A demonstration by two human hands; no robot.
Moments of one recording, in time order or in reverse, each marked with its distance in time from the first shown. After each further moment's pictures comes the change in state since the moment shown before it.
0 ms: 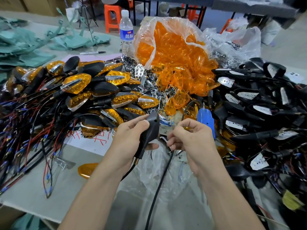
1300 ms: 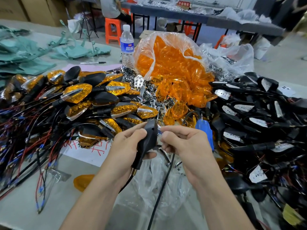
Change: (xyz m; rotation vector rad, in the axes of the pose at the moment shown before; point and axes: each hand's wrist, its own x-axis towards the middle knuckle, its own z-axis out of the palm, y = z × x) left_hand -0.002 0.005 -0.003 -0.044 -0.019 0.017; right_hand -0.001 -0.016 0.015 -0.023 -0.062 -0.070
